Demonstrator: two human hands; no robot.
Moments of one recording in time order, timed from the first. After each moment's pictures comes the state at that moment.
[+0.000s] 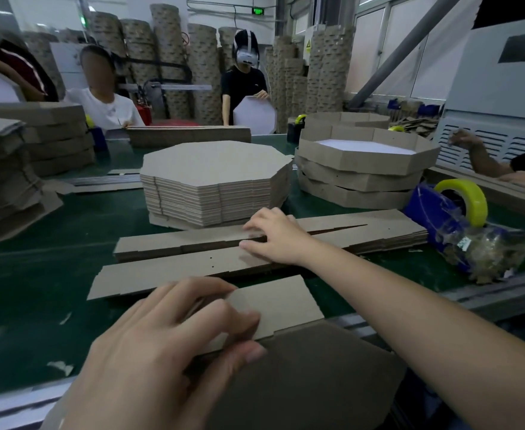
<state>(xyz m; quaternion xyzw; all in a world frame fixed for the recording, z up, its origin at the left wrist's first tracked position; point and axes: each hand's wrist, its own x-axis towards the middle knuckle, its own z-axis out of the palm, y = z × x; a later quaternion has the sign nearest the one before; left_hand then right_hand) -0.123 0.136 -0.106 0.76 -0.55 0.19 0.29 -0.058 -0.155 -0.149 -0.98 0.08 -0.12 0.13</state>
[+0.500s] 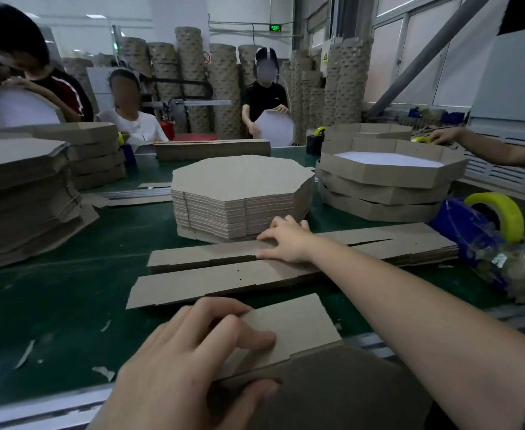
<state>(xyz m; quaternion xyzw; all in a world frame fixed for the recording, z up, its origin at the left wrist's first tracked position) -0.114 0.148 -0.107 0.75 -0.54 0.18 0.33 -0.017 -0.158 -0.139 -0.99 0.11 -0.01 0.05</state>
